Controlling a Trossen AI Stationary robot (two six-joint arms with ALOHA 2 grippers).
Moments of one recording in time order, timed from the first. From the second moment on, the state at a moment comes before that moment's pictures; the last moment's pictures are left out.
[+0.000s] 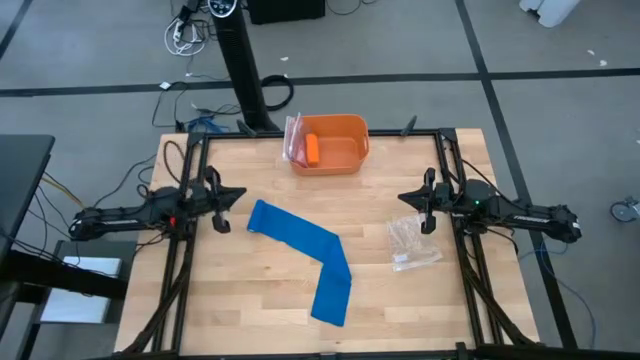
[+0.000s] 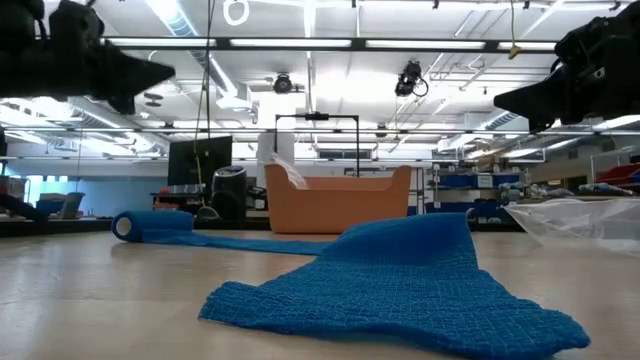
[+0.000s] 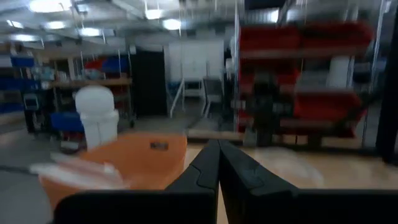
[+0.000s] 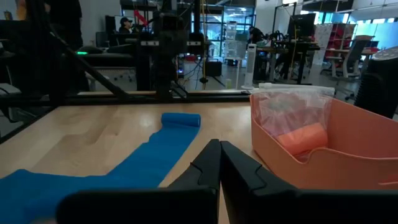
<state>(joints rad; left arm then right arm) 0.06 0.02 0.01 0.24 -0.22 0.04 -0.17 0.01 0.01 0.03 0.00 -0.04</state>
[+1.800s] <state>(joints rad) -0.48 1.61 0.91 -0.01 0.10 0.00 -0.17 0.01 0.01 0.03 0.00 -0.04</state>
